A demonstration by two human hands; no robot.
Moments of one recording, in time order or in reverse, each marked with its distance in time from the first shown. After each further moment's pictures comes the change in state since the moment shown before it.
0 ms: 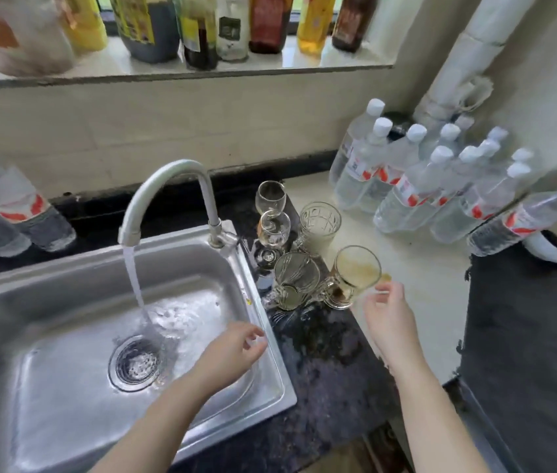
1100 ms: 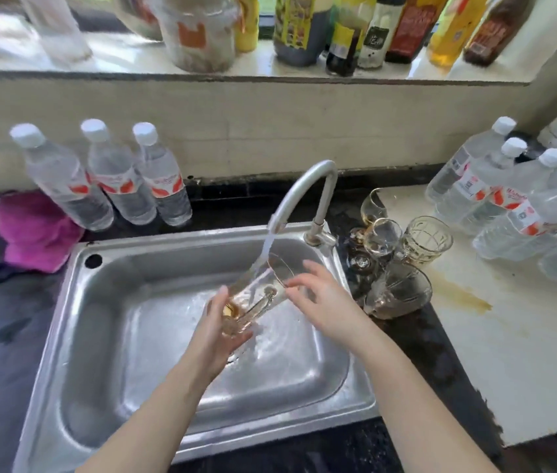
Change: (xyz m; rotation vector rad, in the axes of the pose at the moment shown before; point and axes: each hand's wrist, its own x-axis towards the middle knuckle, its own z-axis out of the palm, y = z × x) left_hand -0.060 -0.104 -0.086 -1.532 0.472 -0.444; right_hand -0.098 -0.153 0.130 -0.193 -0.689 -0.608
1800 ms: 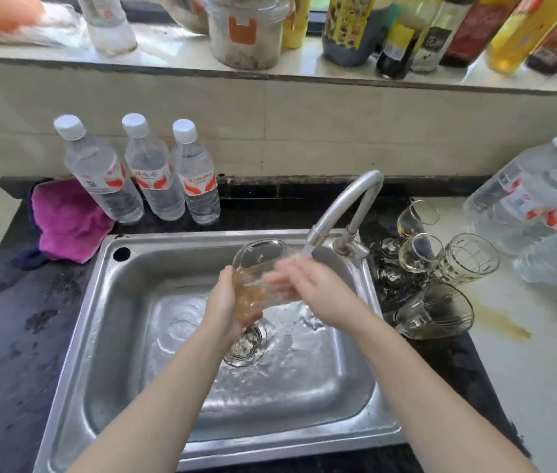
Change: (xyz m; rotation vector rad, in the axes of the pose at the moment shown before) left_hand 0.021 0.049 0.009 0.097 0.125 0.019; right_hand 0.048 -0.038 0.017 0.297 -0.129 -0.009
